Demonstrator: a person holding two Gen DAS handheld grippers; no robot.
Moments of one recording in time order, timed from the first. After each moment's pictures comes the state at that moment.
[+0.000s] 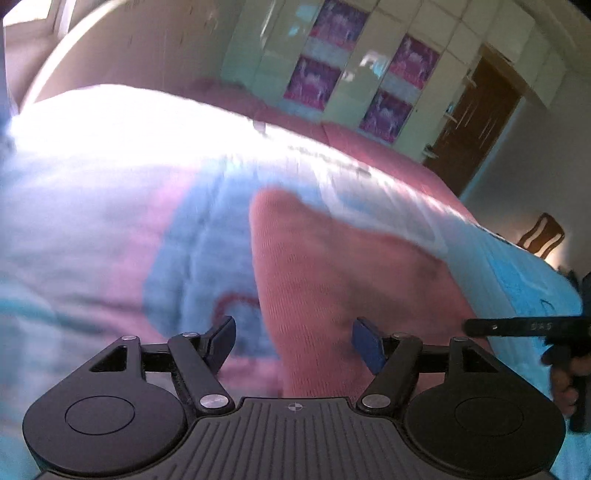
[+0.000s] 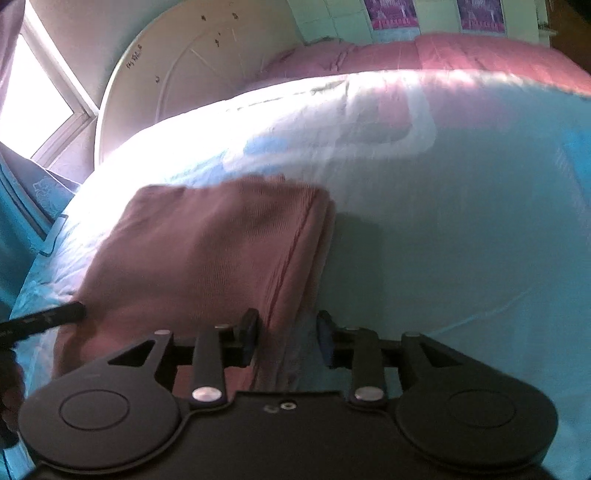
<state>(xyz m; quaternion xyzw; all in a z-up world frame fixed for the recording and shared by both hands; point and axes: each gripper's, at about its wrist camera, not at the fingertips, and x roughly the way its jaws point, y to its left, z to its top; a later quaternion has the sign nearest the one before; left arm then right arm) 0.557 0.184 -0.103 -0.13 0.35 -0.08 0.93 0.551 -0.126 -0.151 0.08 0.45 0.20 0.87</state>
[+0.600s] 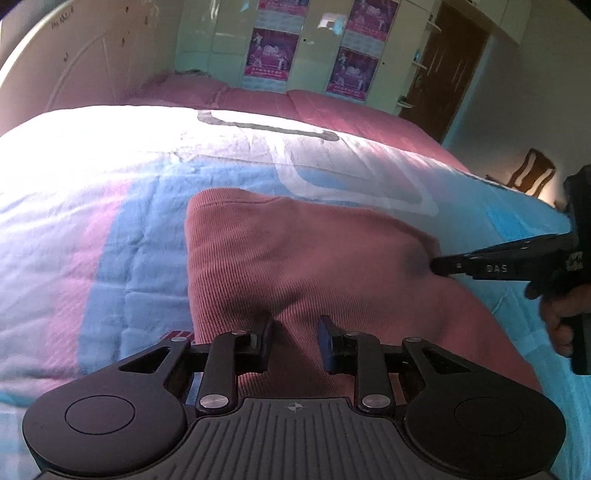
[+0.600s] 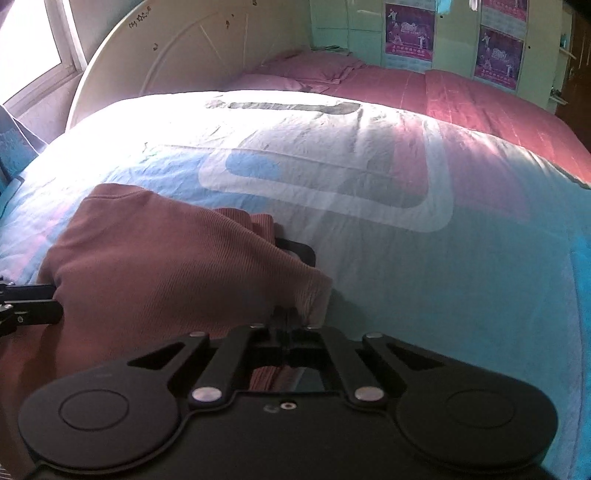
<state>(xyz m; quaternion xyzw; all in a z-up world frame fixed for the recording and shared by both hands) 0.610 0.139 -0.103 -0.05 0.39 -0.12 0.91 0.610 -0.079 -0.159 -0.05 0.44 0.17 0.88</state>
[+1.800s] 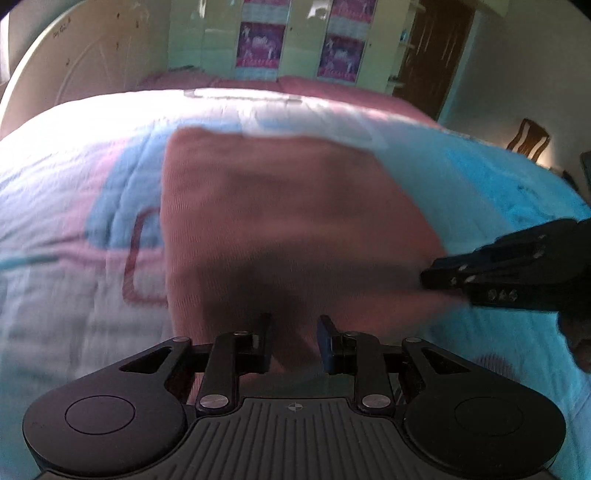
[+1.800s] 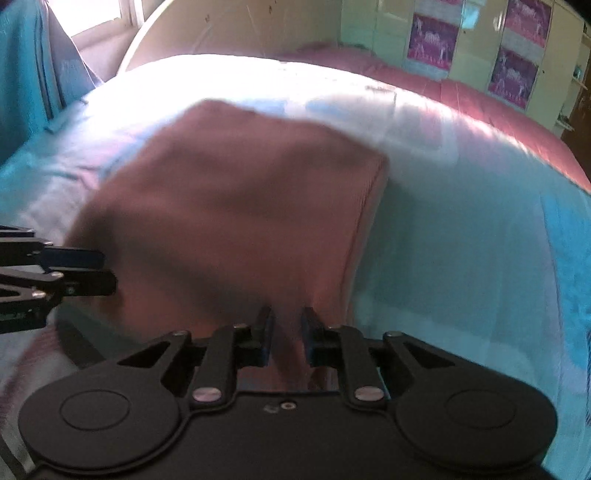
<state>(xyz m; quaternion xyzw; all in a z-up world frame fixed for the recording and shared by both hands) 0.468 0.108 -0.105 -0.02 0.41 -0.12 0.90 0.465 -0.054 -0.157 -0.11 0.45 0.18 0.87</state>
